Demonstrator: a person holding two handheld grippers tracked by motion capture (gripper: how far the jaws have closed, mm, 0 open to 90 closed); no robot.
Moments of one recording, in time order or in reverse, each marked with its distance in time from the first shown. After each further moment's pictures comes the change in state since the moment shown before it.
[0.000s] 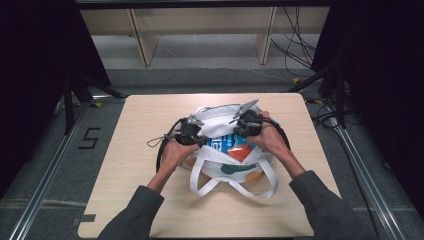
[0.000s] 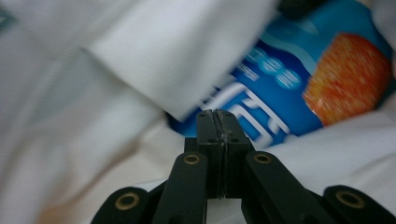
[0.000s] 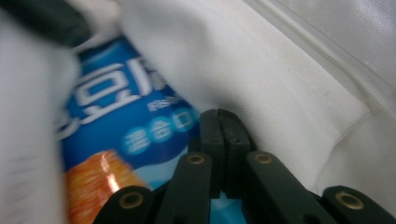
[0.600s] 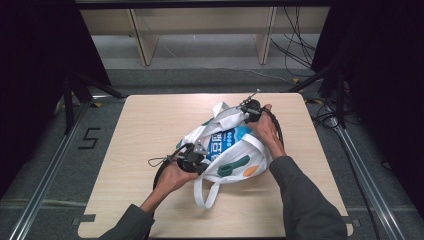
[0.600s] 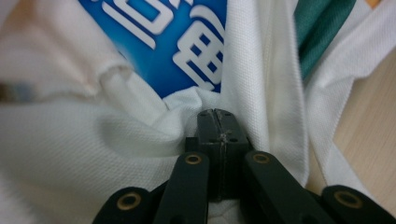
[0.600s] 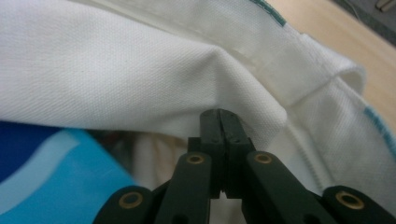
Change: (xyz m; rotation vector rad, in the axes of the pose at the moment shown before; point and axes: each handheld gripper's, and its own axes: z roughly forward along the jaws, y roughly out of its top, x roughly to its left) left arm -0.035 -0.040 -0.007 0.120 -0.039 0.146; right arm -0.067 -0.007 0.047 0.093 -0.143 0.264
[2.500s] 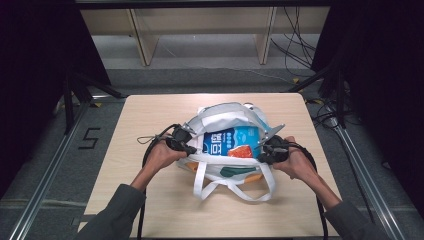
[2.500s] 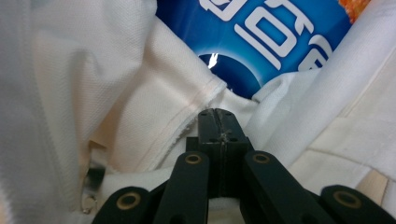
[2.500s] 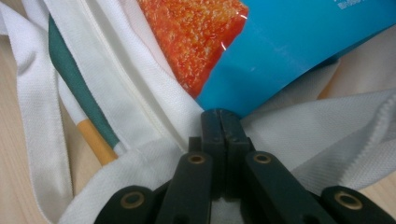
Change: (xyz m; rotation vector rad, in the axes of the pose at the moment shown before) left arm 0.058 0.013 -0.015 0.067 0.032 -0.070; right arm 0.049 -0.114 -0.085 0.015 0.201 -0.223
